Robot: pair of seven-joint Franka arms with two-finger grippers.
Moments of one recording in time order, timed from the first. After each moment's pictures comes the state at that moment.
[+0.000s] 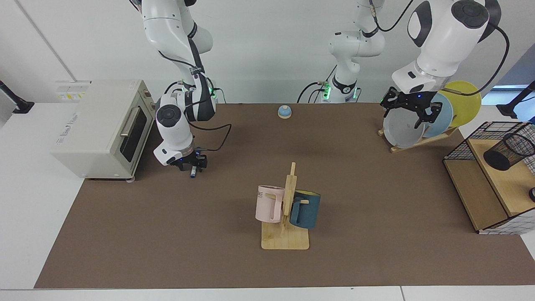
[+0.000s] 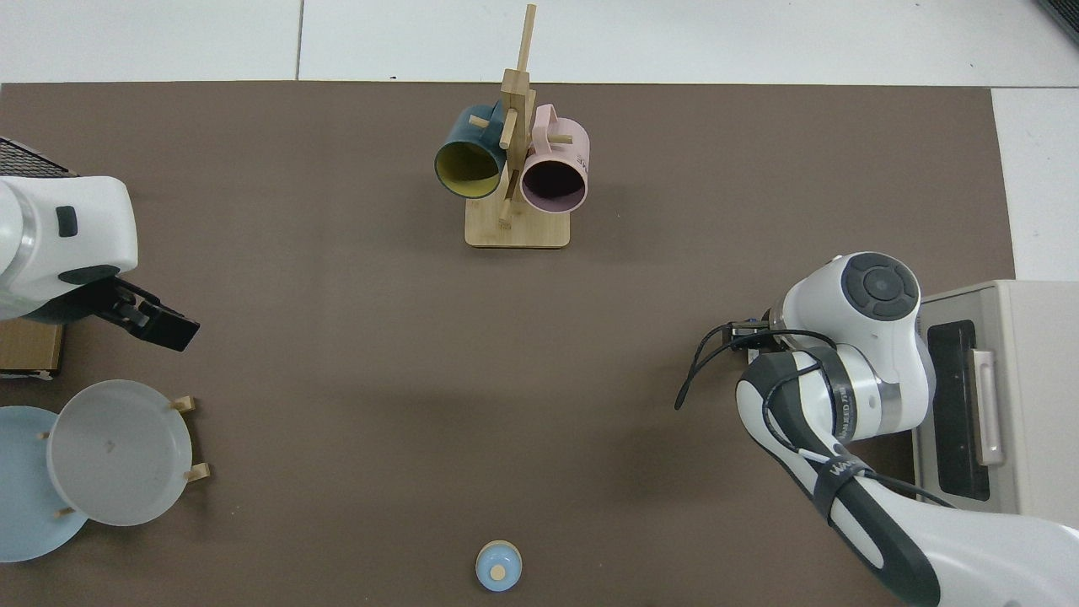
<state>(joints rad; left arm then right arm) -0.10 0.01 0.01 -1.64 0.04 1.60 0.48 0.26 0.22 -0.13 -2.18 -0.02 2.32 0.22</state>
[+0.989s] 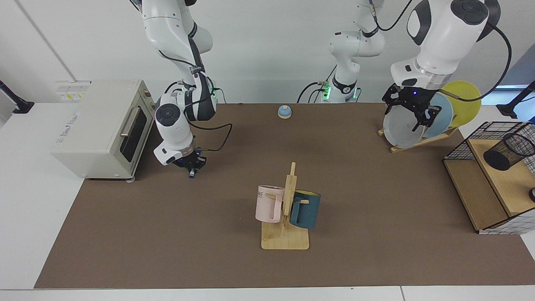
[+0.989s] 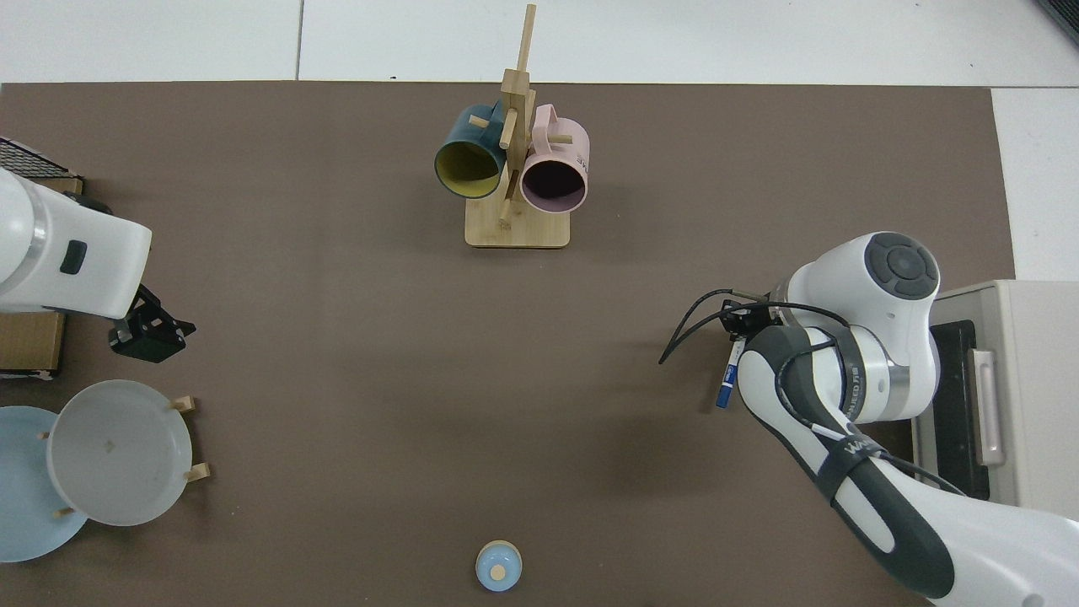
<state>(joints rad) -0.12 0.00 0.00 -1.65 0.04 1.66 0.96 0.26 0.23 -0.13 -2.11 0.14 2.26 0.43</state>
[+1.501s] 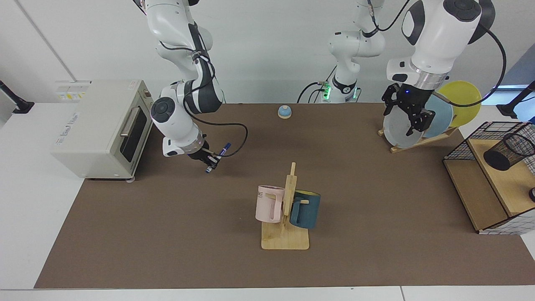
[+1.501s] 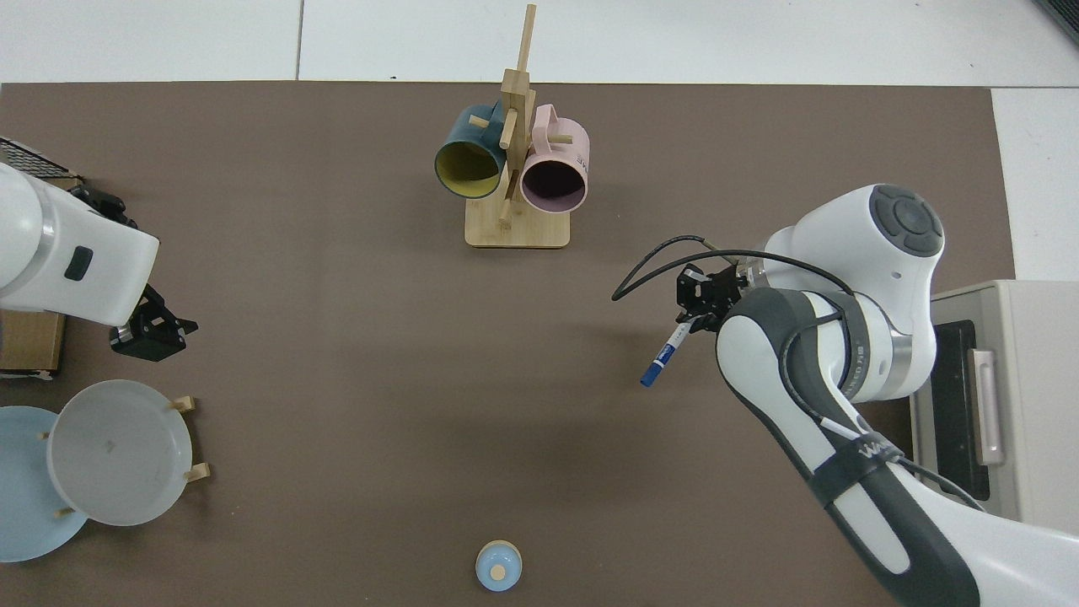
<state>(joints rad) -0.12 0.00 0.00 -1.65 0.04 1.68 1.03 0.35 0.21 -0.13 -1.93 0.35 2.07 0.75</state>
